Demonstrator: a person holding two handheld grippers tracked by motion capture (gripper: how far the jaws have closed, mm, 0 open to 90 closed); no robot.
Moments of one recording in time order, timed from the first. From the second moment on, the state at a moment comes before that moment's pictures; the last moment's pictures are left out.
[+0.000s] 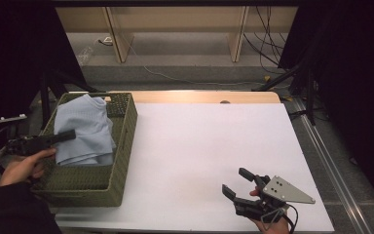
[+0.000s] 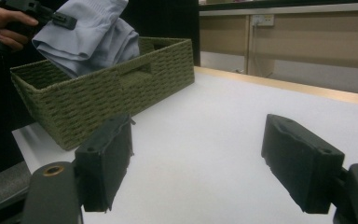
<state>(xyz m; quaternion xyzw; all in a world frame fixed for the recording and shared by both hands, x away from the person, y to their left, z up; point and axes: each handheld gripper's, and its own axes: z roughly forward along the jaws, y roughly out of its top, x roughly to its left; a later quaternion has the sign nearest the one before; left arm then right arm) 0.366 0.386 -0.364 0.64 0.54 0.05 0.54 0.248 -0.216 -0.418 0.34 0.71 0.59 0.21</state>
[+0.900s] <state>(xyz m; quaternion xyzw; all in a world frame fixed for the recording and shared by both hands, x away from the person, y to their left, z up) 0.385 0.382 -0.392 0.67 0.56 0.01 0.49 0.247 -0.215 -0.418 0.34 0.71 0.59 0.20</state>
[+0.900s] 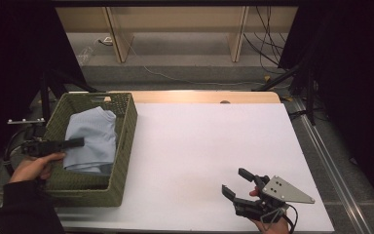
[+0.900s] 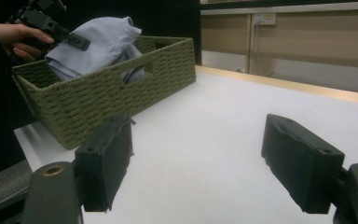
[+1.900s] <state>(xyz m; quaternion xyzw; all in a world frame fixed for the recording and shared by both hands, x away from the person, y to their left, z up) 0.403 0.370 -0.420 0.70 0.61 0.06 0.36 0.247 -0.214 -0.418 0.34 0.71 0.58 0.20</state>
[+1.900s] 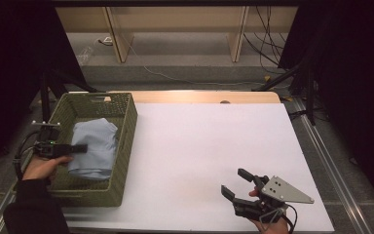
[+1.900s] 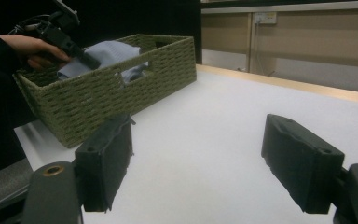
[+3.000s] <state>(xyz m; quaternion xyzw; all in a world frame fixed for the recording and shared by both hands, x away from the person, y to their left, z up) 0.406 0.371 -0.415 0.66 0.66 0.14 0.32 0.247 -0.213 -0.419 0.34 0.71 0.58 0.20</state>
